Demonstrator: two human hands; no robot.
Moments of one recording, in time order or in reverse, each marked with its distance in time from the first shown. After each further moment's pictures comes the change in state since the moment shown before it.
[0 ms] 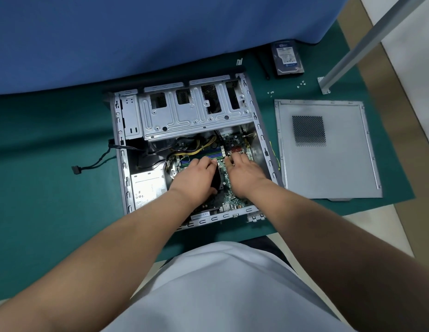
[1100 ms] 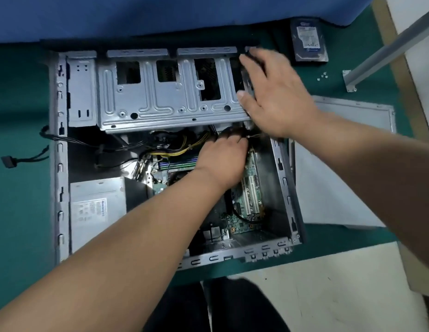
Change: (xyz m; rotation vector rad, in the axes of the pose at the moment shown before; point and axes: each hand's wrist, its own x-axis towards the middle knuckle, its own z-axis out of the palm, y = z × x) left_hand 0.112 0.048 -0.001 -0.049 0.184 -0.014; right_hand 0.074 0.094 -0.100 0.022 0.722 -0.171
